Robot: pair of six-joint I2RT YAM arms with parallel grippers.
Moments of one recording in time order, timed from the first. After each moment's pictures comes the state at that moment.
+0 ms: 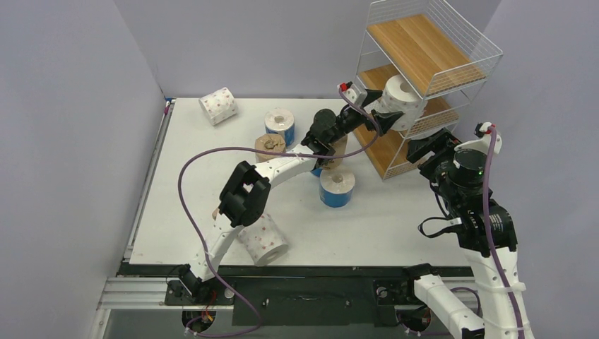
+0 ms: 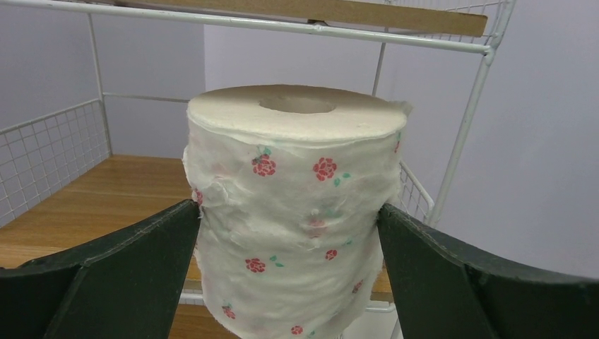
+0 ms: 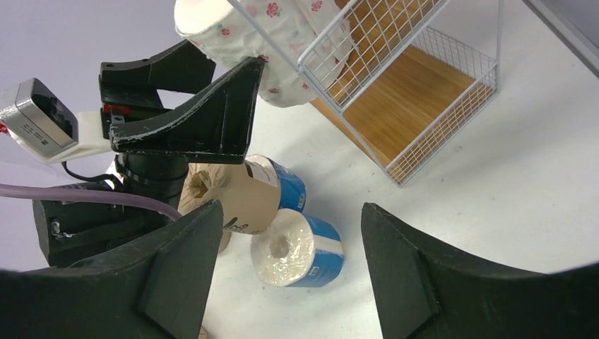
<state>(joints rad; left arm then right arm) -0.83 2.38 2.03 0.84 0.27 -0.27 0.20 0.78 1.22 -0.76 0.26 0.67</state>
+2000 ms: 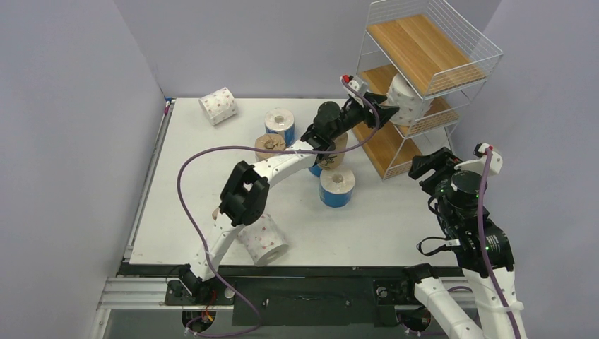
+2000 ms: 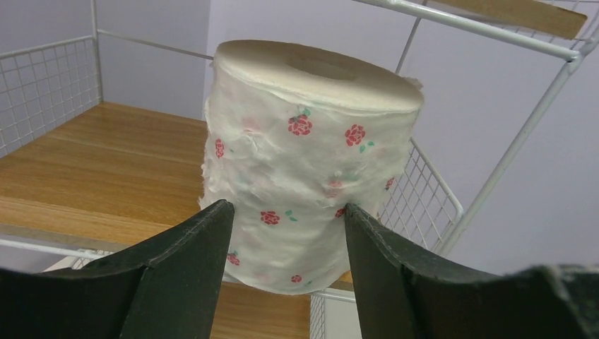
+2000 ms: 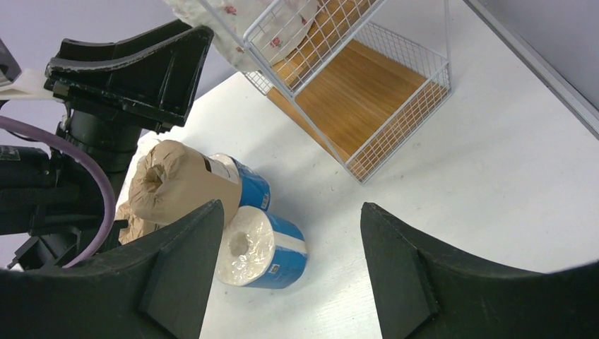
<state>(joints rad) -0.82 2.38 2.09 0.65 0.25 -0.36 0.23 0.63 1.07 -0.74 0.36 0.62</state>
